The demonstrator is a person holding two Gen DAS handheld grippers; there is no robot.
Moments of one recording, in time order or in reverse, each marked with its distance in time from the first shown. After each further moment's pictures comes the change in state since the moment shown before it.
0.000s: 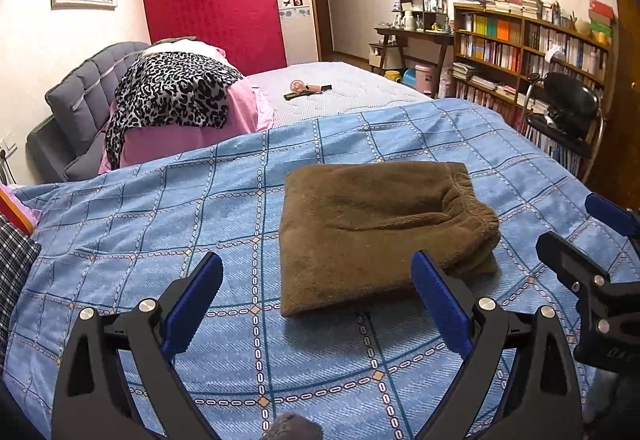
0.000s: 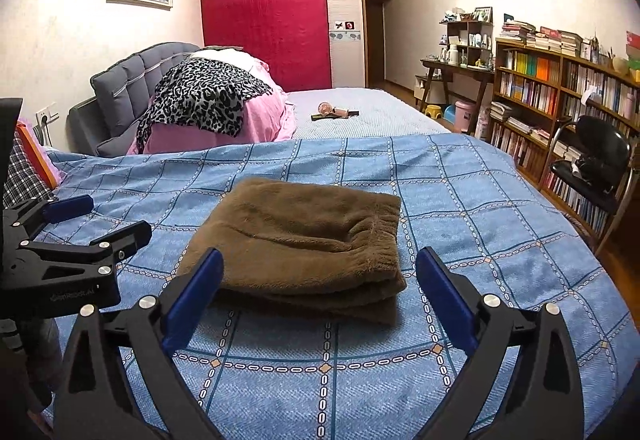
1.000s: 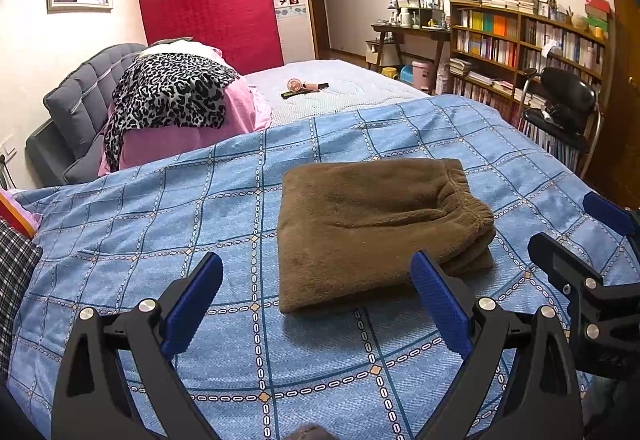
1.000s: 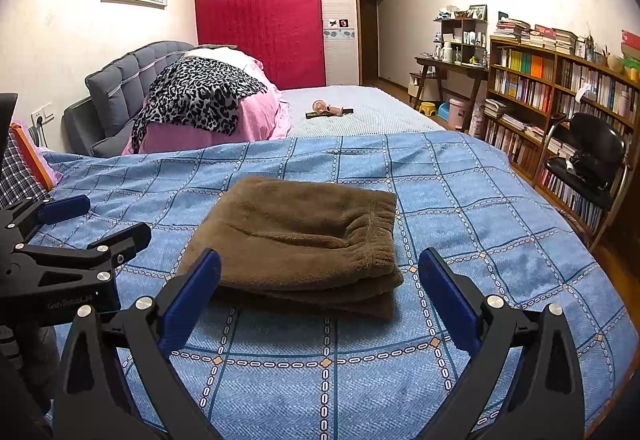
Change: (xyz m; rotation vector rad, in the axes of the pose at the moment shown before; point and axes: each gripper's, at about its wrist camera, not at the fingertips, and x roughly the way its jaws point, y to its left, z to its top) left arm -0.005 -0.004 0.002 0.020 0.005 -0.003; right arm -0.001 -0.005 -0.001 0.018 0.018 -0.013
